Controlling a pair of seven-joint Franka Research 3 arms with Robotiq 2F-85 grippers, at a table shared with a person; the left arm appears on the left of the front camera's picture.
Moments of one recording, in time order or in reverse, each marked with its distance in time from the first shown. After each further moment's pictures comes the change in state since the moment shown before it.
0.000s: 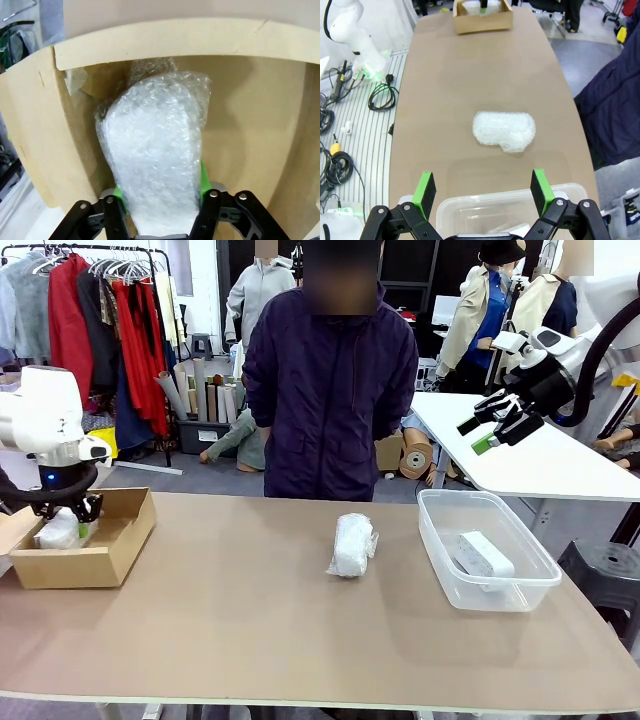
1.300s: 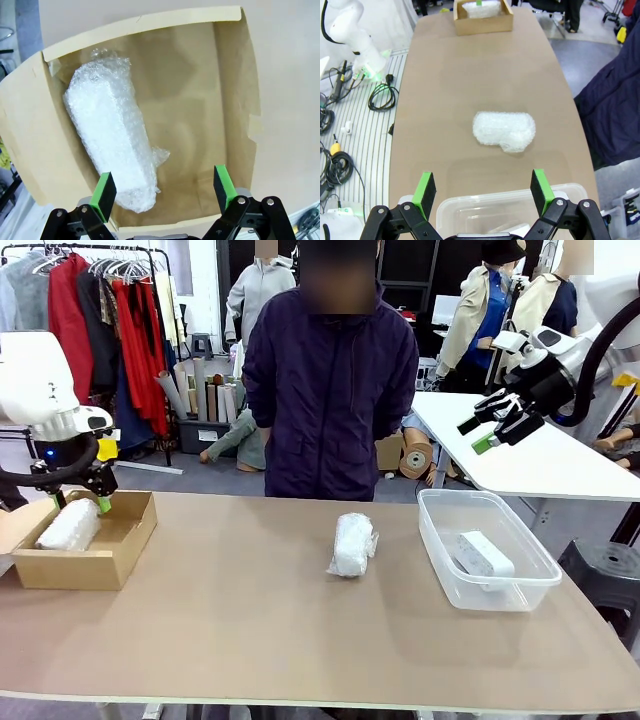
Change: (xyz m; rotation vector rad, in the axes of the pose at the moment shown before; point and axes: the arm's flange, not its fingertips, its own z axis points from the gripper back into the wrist) left arm -0.028 -0.023 0.063 -0.130 -0.075 -0.097; right arm 0.000 0.000 0.000 0.000 0.000 0.000
